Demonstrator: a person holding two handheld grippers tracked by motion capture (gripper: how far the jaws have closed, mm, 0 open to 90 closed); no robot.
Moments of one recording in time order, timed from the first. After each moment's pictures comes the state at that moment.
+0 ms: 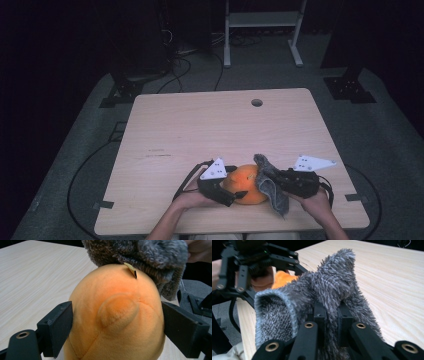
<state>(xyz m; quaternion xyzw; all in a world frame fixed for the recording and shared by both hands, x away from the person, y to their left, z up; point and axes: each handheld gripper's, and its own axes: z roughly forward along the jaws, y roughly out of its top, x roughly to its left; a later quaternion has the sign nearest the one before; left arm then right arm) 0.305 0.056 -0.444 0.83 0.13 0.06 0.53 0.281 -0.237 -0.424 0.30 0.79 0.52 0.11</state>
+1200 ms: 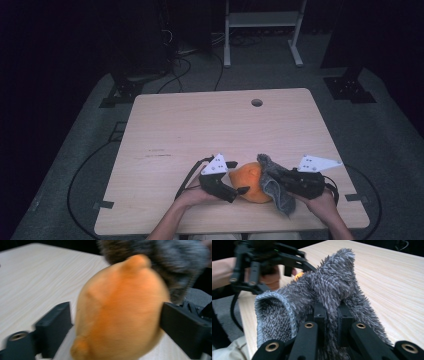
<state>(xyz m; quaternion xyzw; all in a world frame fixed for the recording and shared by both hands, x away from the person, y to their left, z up) 0.316 0.048 -0.446 0.83 0.16 0.04 0.54 0.274 -0.242 -0.411 0.29 0.80 0.52 0.12</state>
